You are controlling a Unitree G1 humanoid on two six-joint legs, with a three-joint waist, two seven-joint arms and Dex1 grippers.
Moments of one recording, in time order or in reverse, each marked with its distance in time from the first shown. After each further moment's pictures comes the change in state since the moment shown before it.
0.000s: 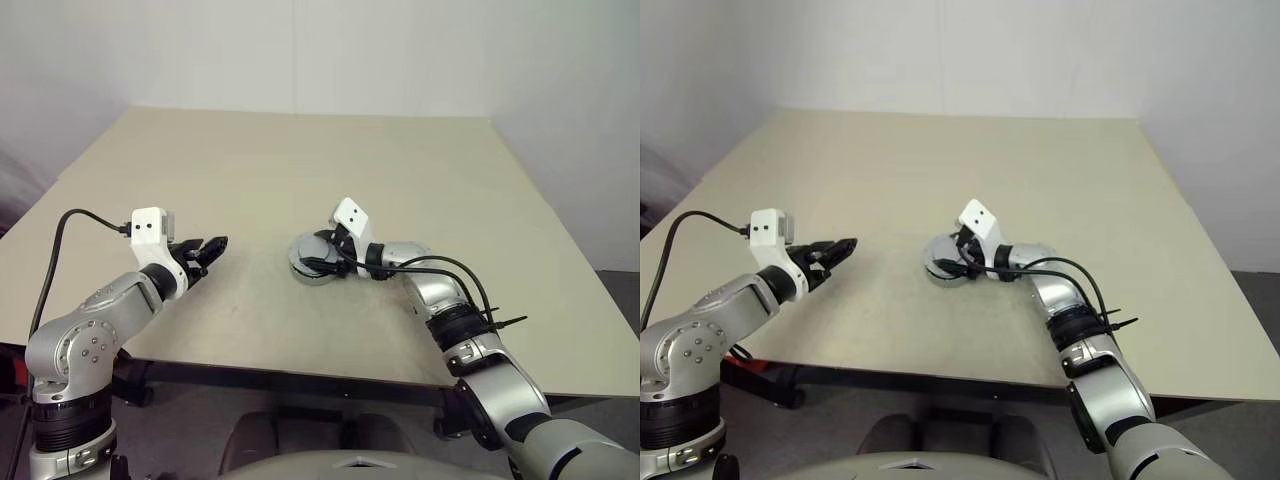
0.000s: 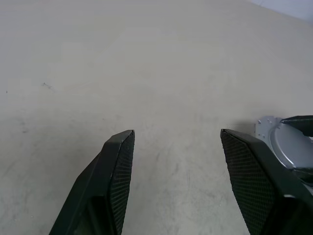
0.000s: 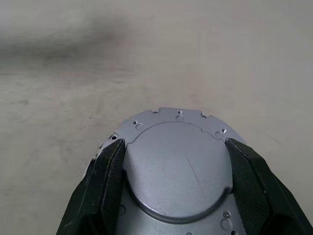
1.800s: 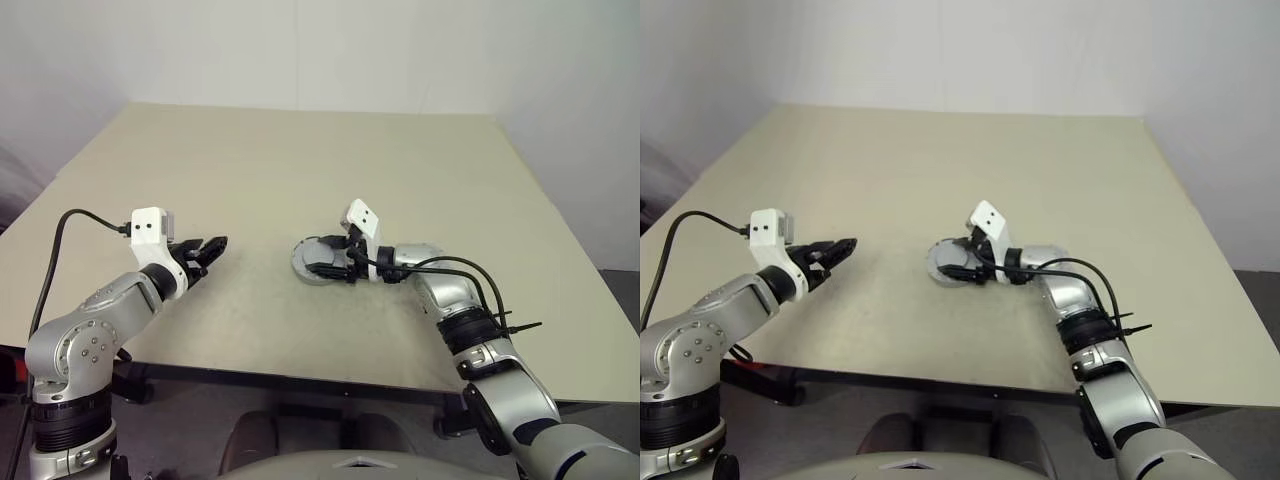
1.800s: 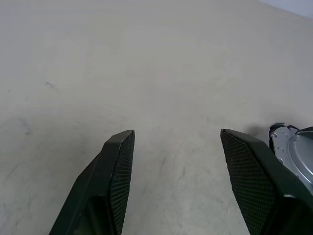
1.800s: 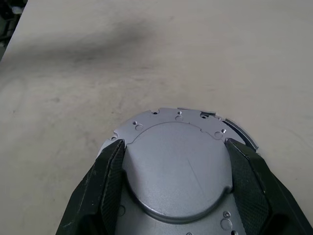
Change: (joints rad) left arm 0.000 0.000 0.001 0.000 0.000 0.001 0.003; right arm 0.032 -0.040 -0.032 -0.074 0.068 0.088 0.132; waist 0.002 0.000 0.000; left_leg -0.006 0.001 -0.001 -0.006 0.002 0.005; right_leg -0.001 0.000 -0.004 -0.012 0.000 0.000
